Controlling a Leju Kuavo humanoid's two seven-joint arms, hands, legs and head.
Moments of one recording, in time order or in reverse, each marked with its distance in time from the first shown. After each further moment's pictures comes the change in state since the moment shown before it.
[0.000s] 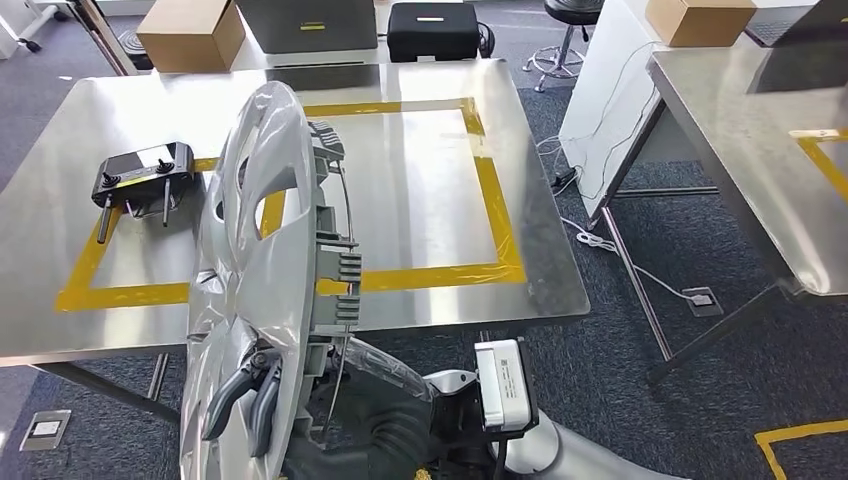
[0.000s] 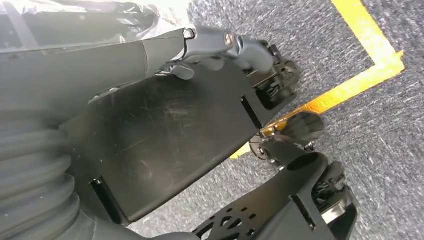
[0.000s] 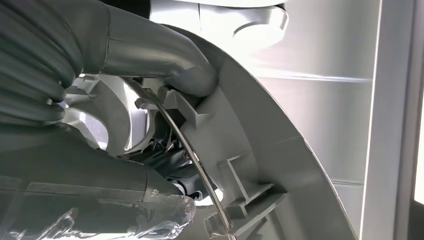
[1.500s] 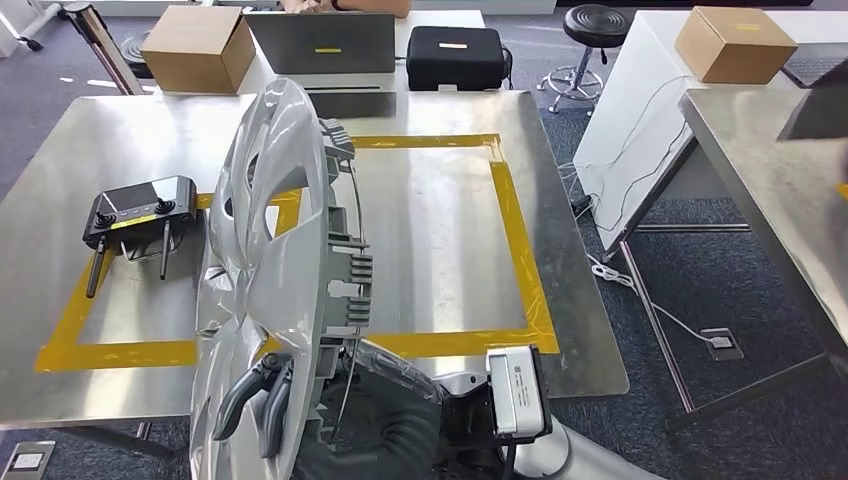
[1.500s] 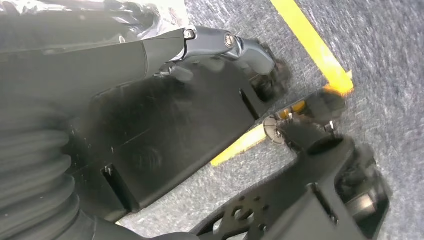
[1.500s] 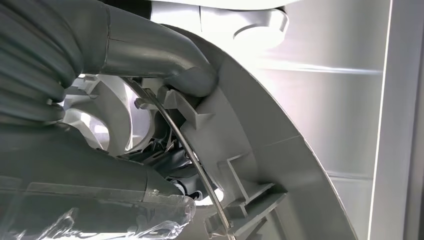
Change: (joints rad) left arm 0.006 -0.003 0.001 -0.001 -0.007 -0.006 0.000; right arm -0.005 -0.005 0.001 -0.001 0.000 -0.004 0.002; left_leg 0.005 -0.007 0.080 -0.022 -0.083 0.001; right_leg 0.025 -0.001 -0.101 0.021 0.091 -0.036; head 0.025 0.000
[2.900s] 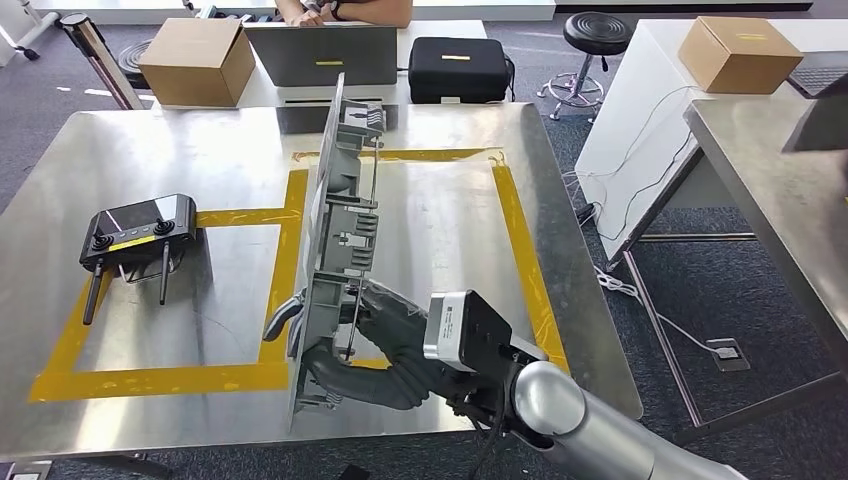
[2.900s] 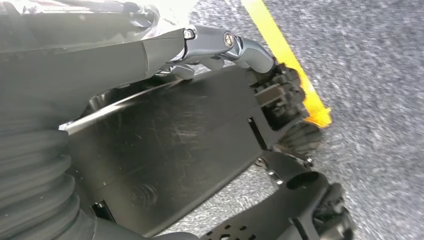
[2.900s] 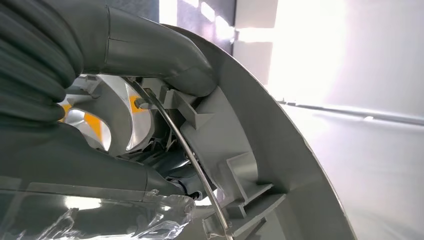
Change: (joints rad) left arm 0.019 0.039 0.023 -0.021 0.027 0.039 -0.049; right arm -0.074 -0.072 -0.065 0.077 0.142 -0.103 0.213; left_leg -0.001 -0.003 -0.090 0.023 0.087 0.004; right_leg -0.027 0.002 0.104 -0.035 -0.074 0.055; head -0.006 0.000
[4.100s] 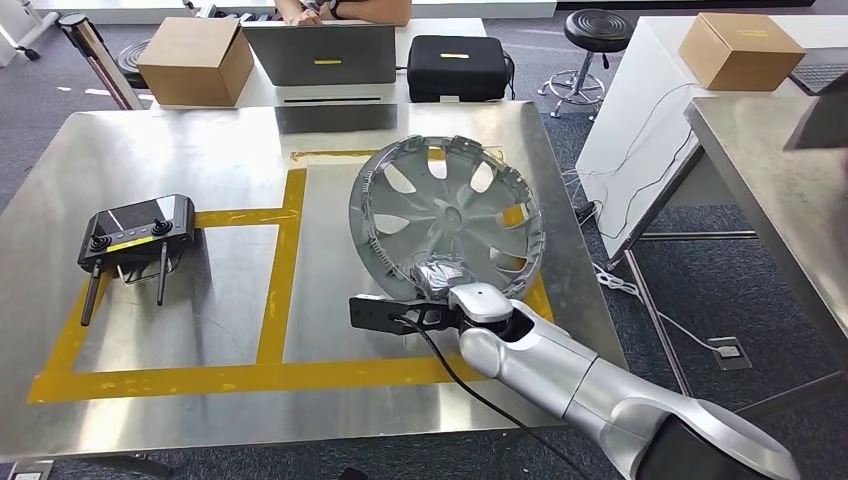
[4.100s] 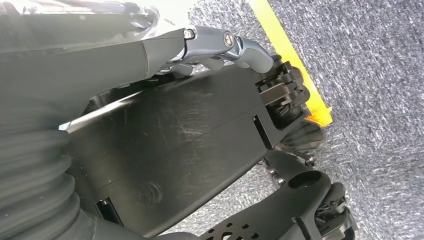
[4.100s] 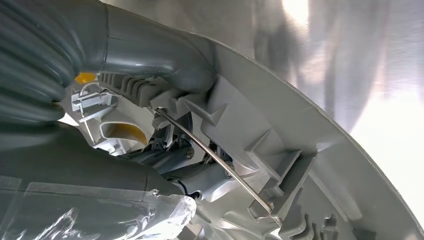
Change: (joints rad) left arm 0.018 0.015 0.004 -0.040 0.012 0.020 -0.003; right arm -0.240 0.098 0.206 0.755 0.896 0.035 0.574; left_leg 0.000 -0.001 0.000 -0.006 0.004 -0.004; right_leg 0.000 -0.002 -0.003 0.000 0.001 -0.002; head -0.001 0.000
